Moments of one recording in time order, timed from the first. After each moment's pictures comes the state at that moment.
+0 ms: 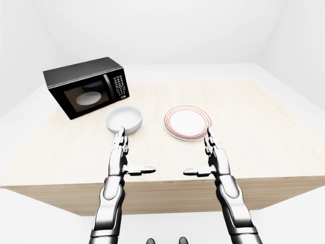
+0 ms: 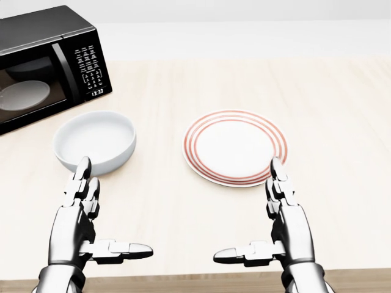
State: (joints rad) left arm 0.00 0.02 0.04 0.00 -0.02 0.00 -0.04; right arm 0.02 -0.01 -0.01 0.01 -0.01 -0.01 0.04
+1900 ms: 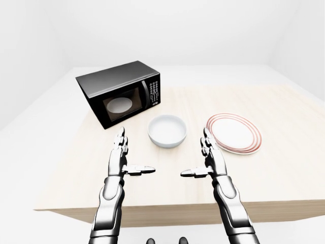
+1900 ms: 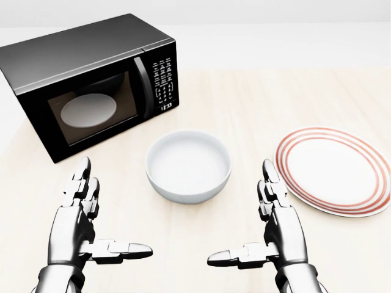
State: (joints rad) left arm 0.00 0.02 0.04 0.00 -0.02 0.00 -0.04; right arm 0.02 0.00 0.02 0.02 0.00 -0.02 0.05
